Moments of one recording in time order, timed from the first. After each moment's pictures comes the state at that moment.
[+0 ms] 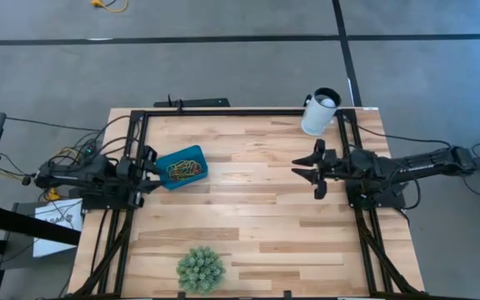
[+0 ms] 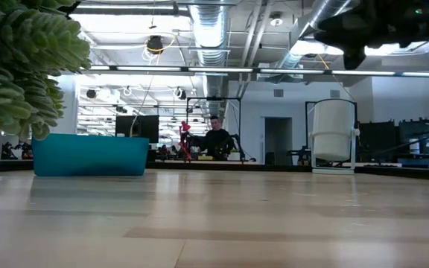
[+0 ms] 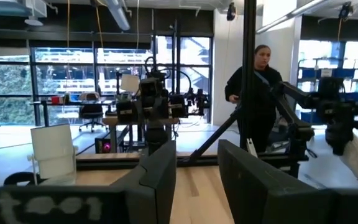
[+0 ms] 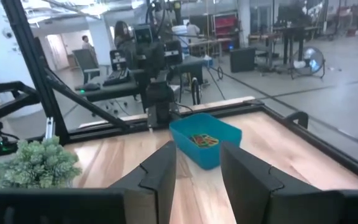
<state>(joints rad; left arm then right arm) -0.12 0.02 0.16 0.13 0.00 0.00 0.07 0.65 0.29 0.34 0.16 0.10</state>
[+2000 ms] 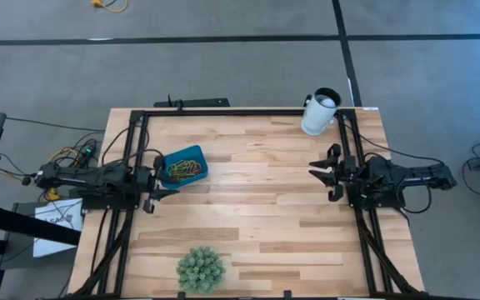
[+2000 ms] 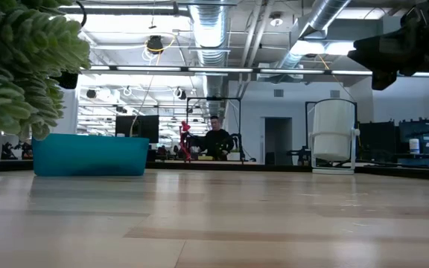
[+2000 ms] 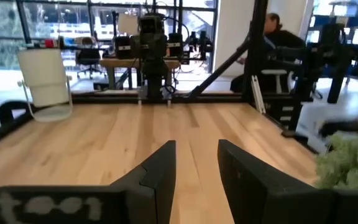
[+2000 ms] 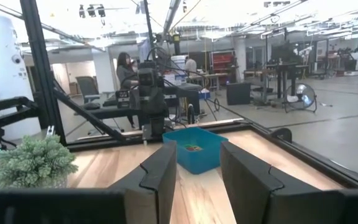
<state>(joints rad) -0.12 0.01 0.02 0.02 -0.01 -0.03 0.08 0.01 0.01 0.13 0.19 0.03</state>
